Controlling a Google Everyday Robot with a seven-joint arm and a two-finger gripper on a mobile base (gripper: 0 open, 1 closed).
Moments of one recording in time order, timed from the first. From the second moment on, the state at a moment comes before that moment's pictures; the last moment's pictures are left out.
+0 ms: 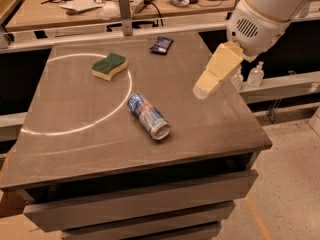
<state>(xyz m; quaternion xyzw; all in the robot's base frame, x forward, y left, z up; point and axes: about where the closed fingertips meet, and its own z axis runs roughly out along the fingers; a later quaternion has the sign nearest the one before) 0.504 -0.136 0.963 -0.38 0.91 0.06 0.12</state>
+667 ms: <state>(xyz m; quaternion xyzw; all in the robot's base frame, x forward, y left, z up) 0.495 -0.085 0.946 -0.38 0.92 0.12 0.08</state>
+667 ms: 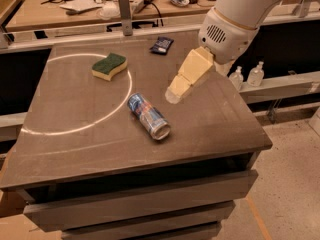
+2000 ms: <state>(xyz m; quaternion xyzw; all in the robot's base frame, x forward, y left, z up) 0.491 -0.009 0.903 -0.31 0.94 0.08 0.09</state>
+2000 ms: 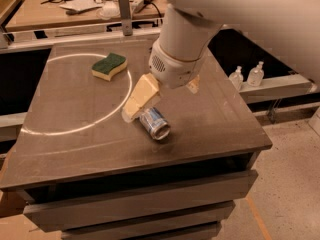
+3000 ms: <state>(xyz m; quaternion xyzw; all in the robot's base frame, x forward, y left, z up) 0.525 0.048 0.856 -0.36 0.93 0.09 0.07</state>
